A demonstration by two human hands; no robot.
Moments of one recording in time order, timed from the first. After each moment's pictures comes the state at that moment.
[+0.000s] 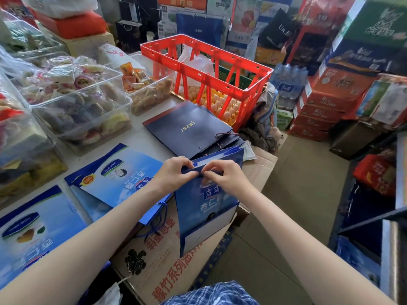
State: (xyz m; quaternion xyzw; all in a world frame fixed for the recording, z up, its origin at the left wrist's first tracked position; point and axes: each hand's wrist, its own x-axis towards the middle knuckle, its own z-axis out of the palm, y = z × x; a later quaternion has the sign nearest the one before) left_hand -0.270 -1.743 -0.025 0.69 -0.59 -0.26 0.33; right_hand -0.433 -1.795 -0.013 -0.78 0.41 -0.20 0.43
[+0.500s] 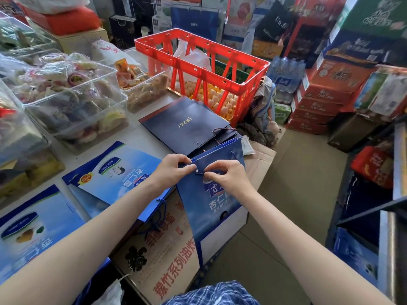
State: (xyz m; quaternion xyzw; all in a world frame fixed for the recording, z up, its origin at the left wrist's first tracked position) left_hand -0.277 -1.739 -0.018 0.68 -0.52 -0.37 0.37; right_hand -0.445 -1.789 -0.026 -0.74 0.44 -0.25 0.45
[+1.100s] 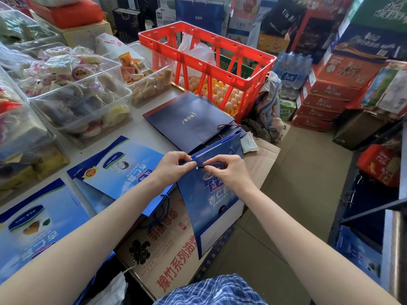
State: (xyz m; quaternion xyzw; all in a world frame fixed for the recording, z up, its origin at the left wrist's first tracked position) left_hand -0.271 -1.735 -0.023 0.69 -0.49 -0.38 0.37; right_hand -0.436 -1.787 -0.027 -0.74 0.44 -0.27 0.44
